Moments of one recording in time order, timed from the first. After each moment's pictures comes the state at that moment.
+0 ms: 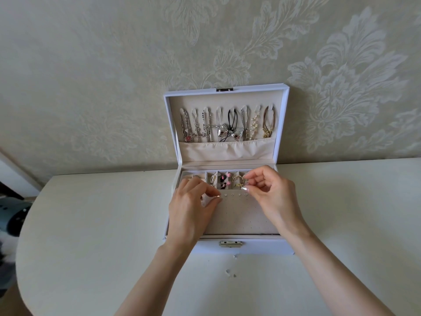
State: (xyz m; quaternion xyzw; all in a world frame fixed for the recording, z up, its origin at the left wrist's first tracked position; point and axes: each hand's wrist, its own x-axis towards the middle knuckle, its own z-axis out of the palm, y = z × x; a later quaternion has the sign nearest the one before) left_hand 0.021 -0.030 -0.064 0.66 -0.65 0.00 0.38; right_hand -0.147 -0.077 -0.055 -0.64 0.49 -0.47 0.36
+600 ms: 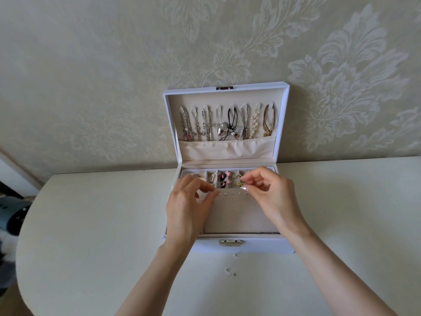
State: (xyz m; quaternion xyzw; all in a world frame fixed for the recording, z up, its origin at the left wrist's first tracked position) left_hand 0.022 -0.028 -0.062 0.67 -0.60 -0.02 0.43; right_hand -0.147 -0.076 -0.055 -0.66 0.48 -0.47 0.35
